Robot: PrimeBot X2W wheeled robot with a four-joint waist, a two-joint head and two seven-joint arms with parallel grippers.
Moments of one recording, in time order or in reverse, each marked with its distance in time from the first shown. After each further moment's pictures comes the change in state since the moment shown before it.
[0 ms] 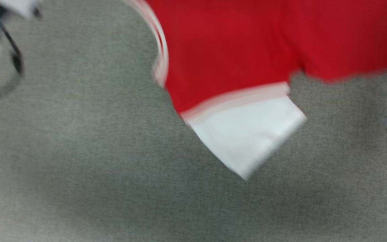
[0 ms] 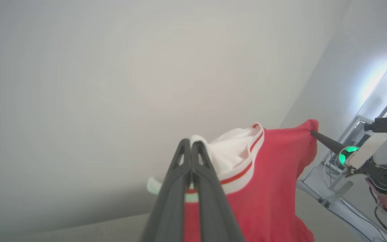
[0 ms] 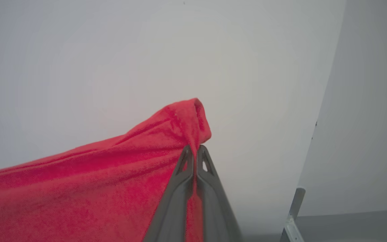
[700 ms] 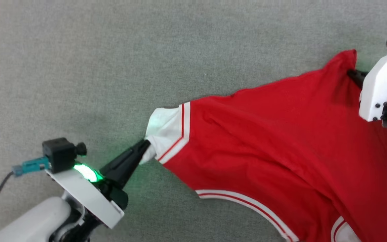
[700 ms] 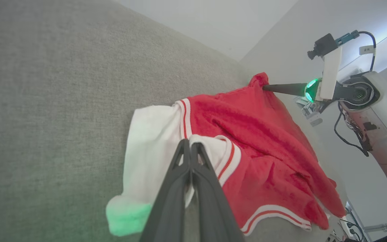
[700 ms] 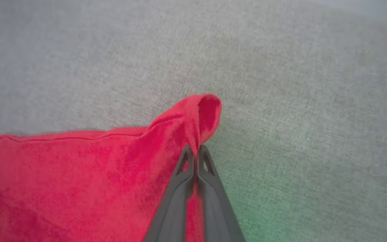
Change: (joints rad) left arm 0.819 0.023 -0.069 -0.285 0.171 0.000 -0.121; right arm 0.576 -0.148 0.418 -0.202 0.336 0.000 0.517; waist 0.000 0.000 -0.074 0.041
